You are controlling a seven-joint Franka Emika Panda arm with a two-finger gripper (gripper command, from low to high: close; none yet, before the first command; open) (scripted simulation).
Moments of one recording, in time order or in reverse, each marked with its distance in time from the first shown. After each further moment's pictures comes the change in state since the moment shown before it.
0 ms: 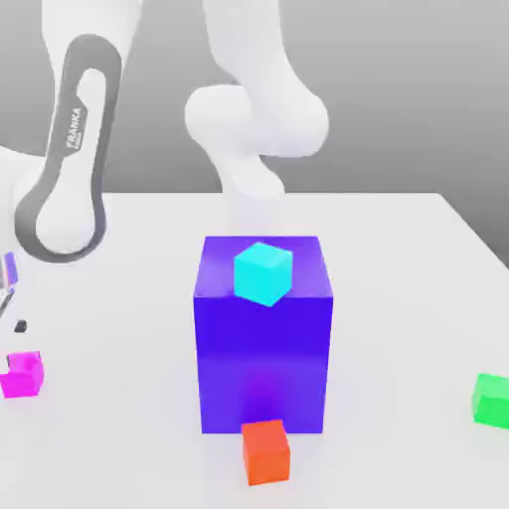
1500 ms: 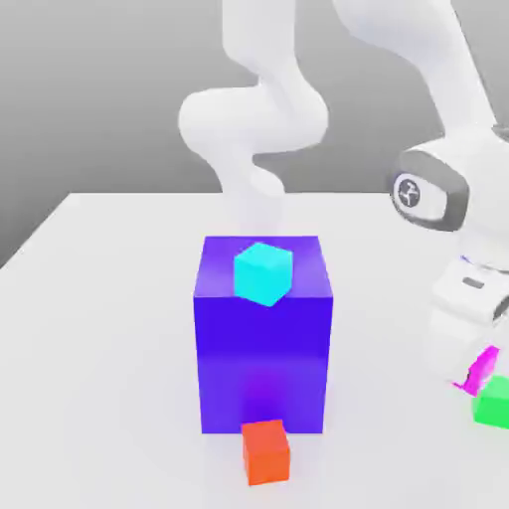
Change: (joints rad) arm 0.862 -0.069 0.668 0.061 -0.626 -0.130 -0.373
